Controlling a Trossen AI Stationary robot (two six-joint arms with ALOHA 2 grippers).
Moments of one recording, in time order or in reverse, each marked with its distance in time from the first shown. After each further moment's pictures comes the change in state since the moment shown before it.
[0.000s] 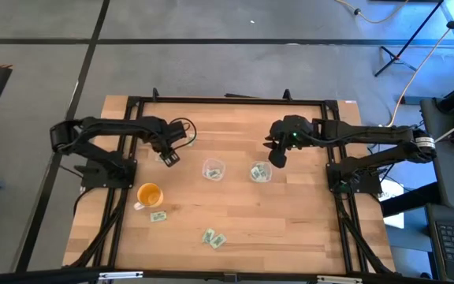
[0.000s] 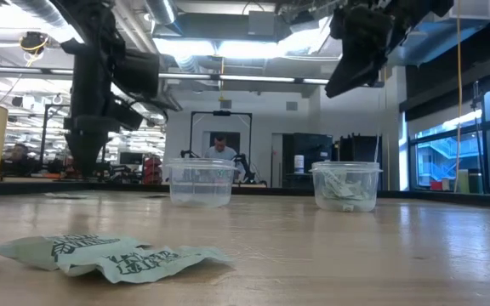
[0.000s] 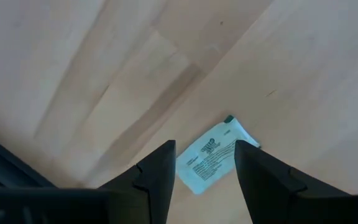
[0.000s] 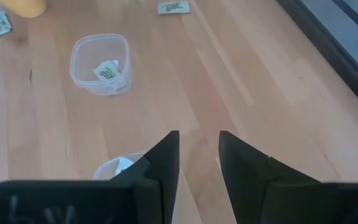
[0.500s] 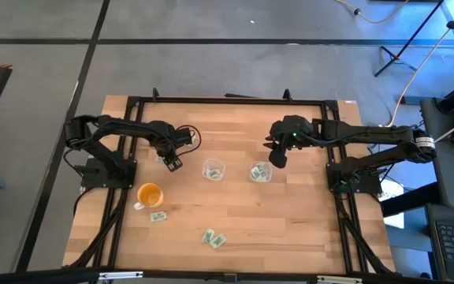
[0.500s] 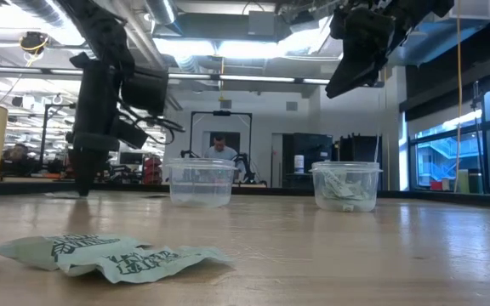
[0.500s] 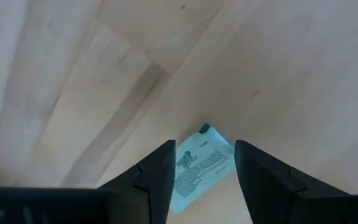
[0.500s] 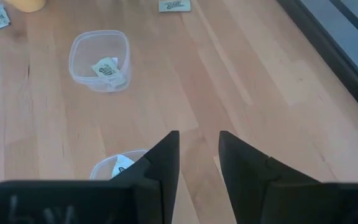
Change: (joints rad) left arm -0.050 0.145 -0.001 0.063 0.025 0.008; right arm 0.000 0.000 -0.001 -0.004 0.000 -0.023
